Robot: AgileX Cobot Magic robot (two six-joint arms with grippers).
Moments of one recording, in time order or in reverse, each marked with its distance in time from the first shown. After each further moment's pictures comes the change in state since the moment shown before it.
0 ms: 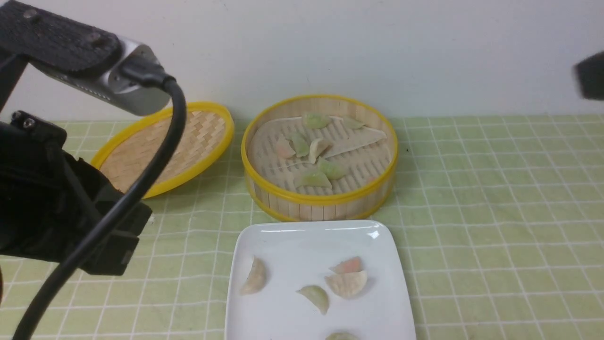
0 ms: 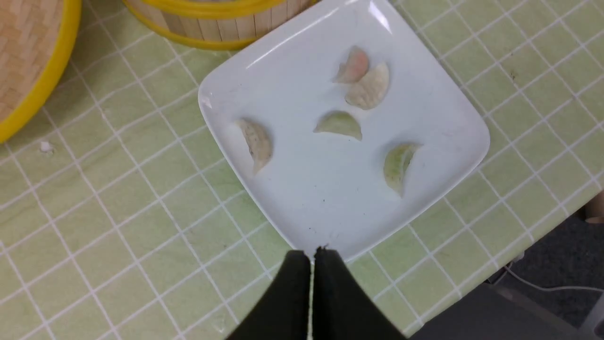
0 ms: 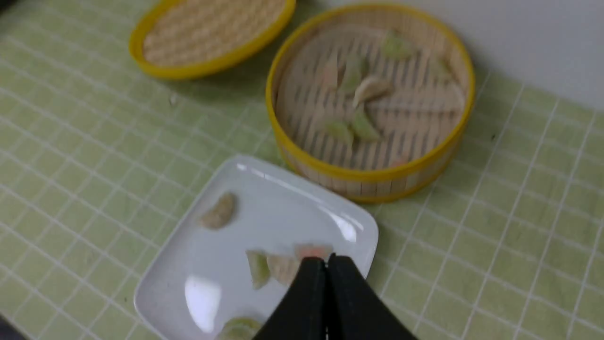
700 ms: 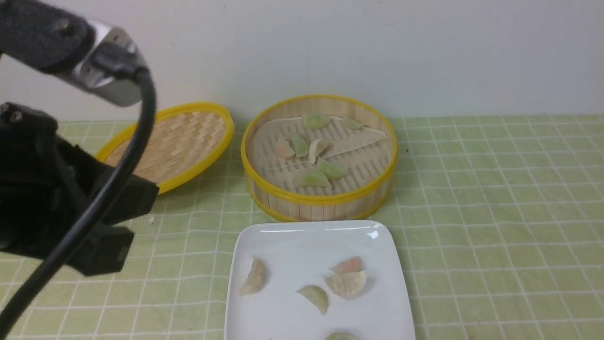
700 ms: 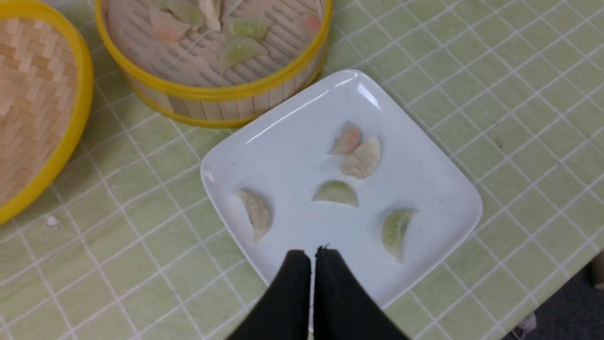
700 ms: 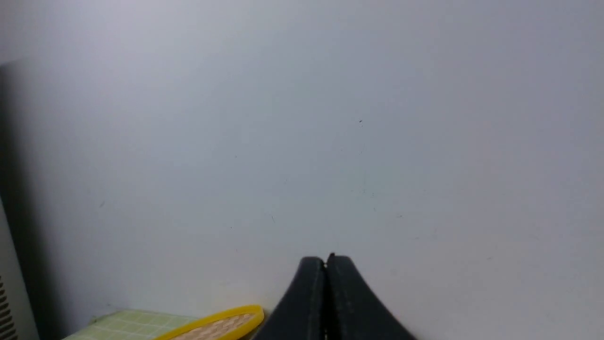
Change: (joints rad) right arm 0.000 -0.920 0.825 -0.288 -0.658 0.300; left arm -0.001 -0.129 0.123 0.003 -0.198 0.029
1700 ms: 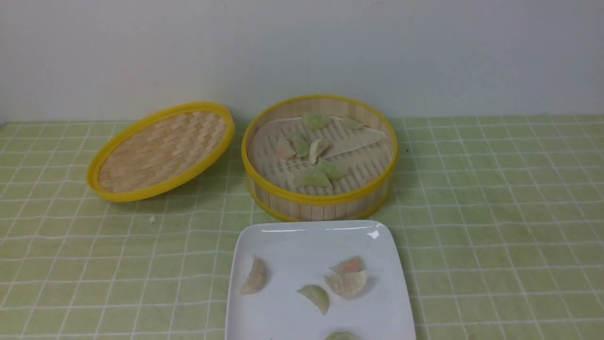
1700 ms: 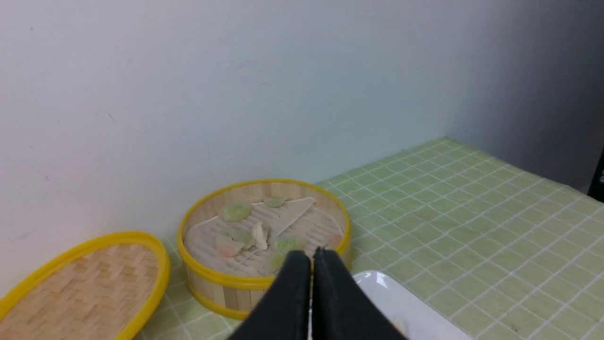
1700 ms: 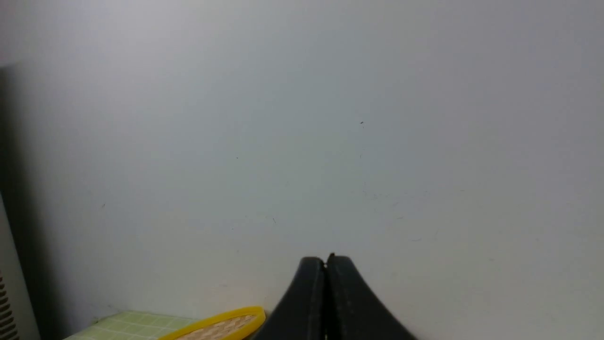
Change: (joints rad) right arm 0.000 0.000 0.001 0.000 -0.003 0.003; left arm 0.003 -0.614 0.442 0.058 -0.421 0.016
